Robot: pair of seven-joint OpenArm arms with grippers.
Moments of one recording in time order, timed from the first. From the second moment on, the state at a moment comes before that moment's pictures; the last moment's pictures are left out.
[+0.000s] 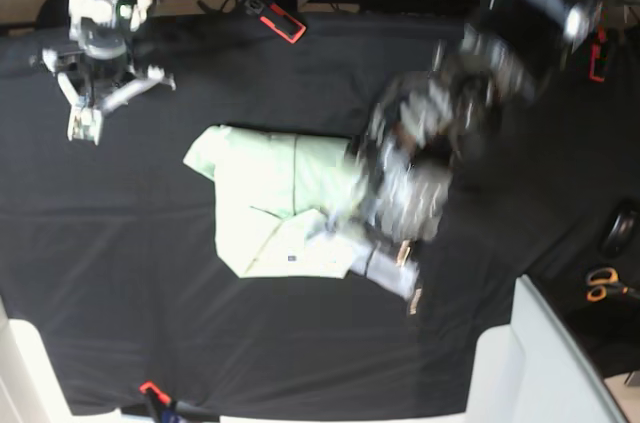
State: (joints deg) left arm -10.3 -18.2 40.5 101.4 31.0 -25.3 59.9; right arm -30.4 0.4 1.6 105.2 -10.7 -16.7 -33.2
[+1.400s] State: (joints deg) left arm 9.7 -9.6 24.0 18.1 -1.2 -24.3 7.6; right arm -11.9 4.7 -16.0 4.3 -11.6 -13.2 5.7
